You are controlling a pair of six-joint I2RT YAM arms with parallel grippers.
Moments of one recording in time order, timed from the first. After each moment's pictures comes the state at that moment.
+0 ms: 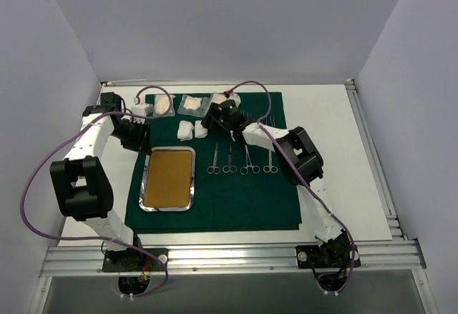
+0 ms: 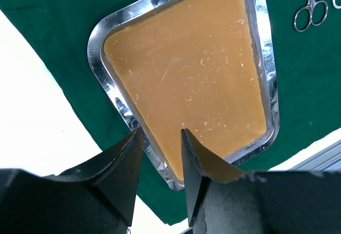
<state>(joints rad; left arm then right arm) 0.11 1.71 1.40 -0.99 0.43 0.39 0.62 2.36 1.66 0.17 0.00 0.78</state>
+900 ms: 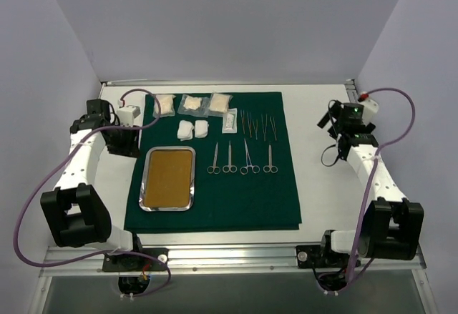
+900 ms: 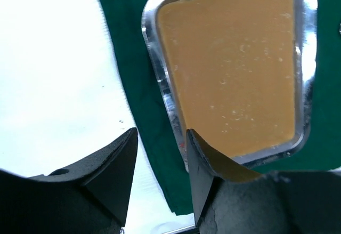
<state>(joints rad) 0.15 1.48 1.25 -0.92 0.28 0.33 -0.04 1.33 0.96 -0.26 0.28 0.51</state>
